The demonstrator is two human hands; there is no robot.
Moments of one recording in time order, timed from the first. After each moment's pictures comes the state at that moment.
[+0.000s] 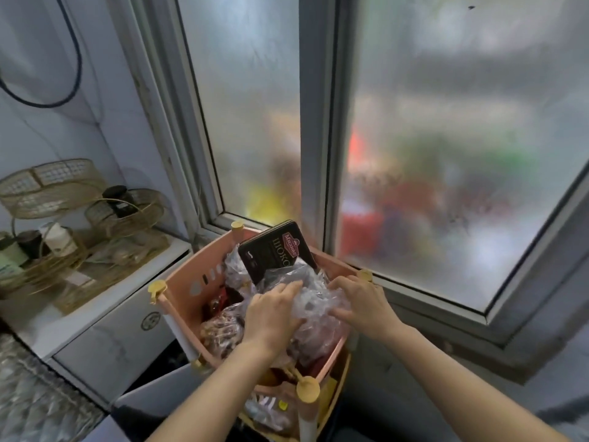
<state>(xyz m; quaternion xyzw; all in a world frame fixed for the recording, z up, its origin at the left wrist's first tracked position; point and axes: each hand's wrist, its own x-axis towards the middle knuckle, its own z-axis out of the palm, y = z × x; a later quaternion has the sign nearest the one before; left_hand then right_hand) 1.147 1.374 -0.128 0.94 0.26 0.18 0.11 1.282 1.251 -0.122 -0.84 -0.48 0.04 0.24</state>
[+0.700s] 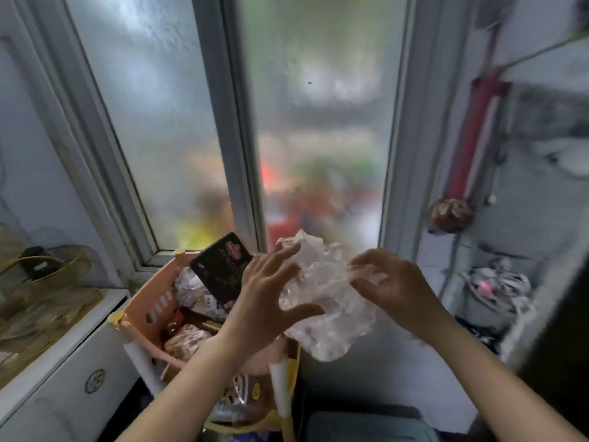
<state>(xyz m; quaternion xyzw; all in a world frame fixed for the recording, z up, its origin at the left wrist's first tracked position) 1.051 1.273 -0.029 0.92 -0.11 0.29 0.23 1.123 1.064 -0.011 -0.82 -0.34 -0.10 0.46</state>
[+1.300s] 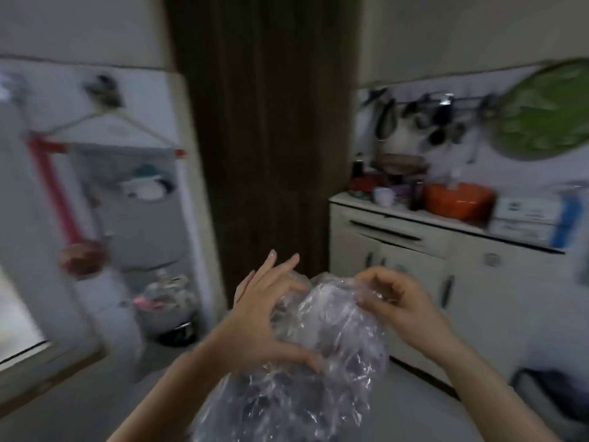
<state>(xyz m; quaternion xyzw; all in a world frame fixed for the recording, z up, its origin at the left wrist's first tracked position) 0.976 0.821 0.012 0.76 -0.57 0.03 0.31 0.830 0.631 0.018 -0.82 0.02 -0.29 0.49</state>
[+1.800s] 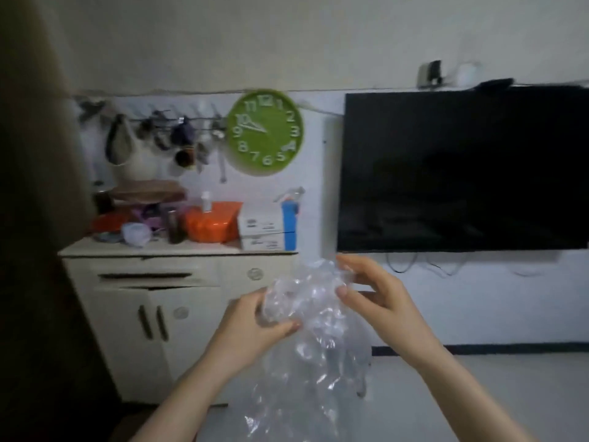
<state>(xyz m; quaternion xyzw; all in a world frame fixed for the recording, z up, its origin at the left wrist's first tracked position) 0.768 0.367 -0.004 0.57 -0.63 -0.24 0.47 0.554 0.328 0.021 -0.73 0.33 -0.46 0.37</state>
